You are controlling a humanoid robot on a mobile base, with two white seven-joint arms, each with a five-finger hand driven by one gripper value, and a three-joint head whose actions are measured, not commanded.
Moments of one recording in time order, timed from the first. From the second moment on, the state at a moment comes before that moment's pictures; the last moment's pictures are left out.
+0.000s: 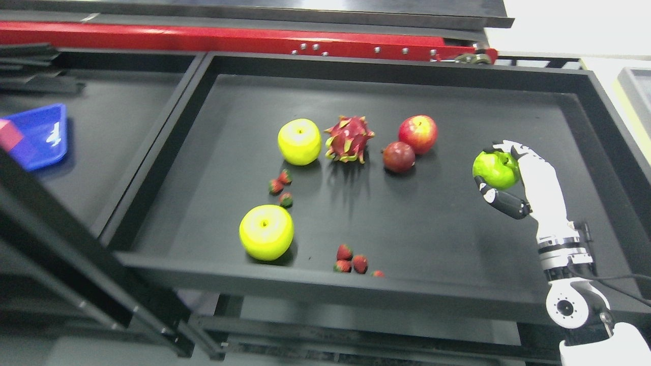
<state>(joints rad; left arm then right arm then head) 0.04 0.00 -0.06 -0.05 0.05 -0.03 -0.14 0.01 -0.30 -0.13 -1.70 0.62 -0.15 -0.14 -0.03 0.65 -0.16</state>
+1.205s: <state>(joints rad) 0.04 0.00 -0.06 -0.05 0.05 -0.03 -0.14 0.01 -0.28 -0.13 -1.71 0.62 -0.14 -0.15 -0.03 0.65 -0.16</state>
